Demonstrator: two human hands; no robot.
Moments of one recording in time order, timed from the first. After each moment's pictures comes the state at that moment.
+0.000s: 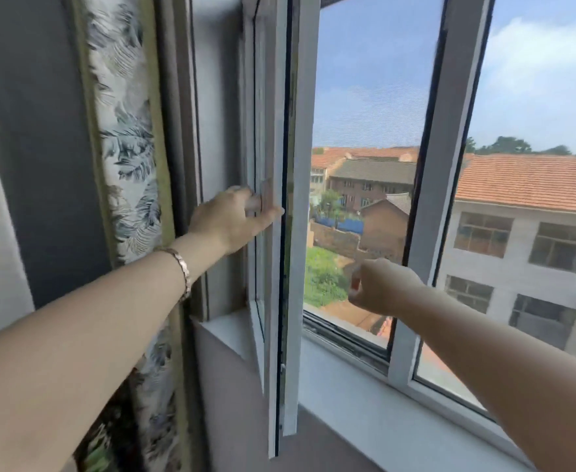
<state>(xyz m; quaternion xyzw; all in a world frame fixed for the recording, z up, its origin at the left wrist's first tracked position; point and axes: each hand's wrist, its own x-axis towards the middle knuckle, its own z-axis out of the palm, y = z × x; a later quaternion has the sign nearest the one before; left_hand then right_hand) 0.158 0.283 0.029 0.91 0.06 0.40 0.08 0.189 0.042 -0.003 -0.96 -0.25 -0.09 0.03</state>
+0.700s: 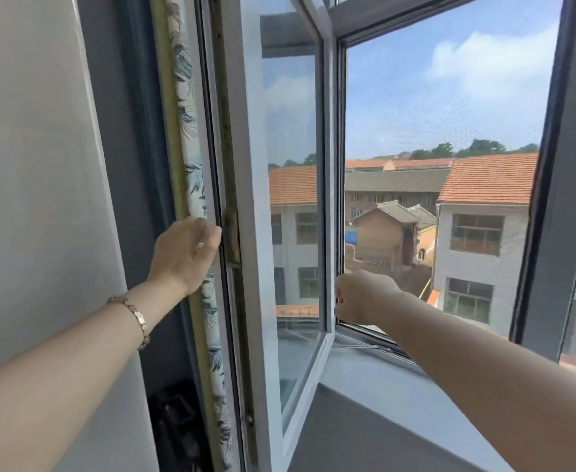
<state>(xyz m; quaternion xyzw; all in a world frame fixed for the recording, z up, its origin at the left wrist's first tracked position) 0.077 0.581 0.027 0.88 0.05 0.44 0.15 0.154 0.338 0.004 -0.97 -0.24 -0.07 0.00</state>
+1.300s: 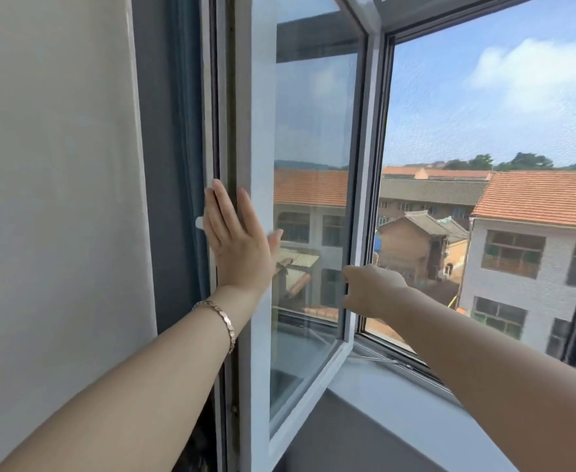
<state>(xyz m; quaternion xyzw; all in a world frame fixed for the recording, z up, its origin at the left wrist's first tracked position) 0.122 0.546 0.006 0.80 0.19 0.57 -0.02 0.178 0.373 0.012 -0.96 -0.26 -0.10 -0.02</state>
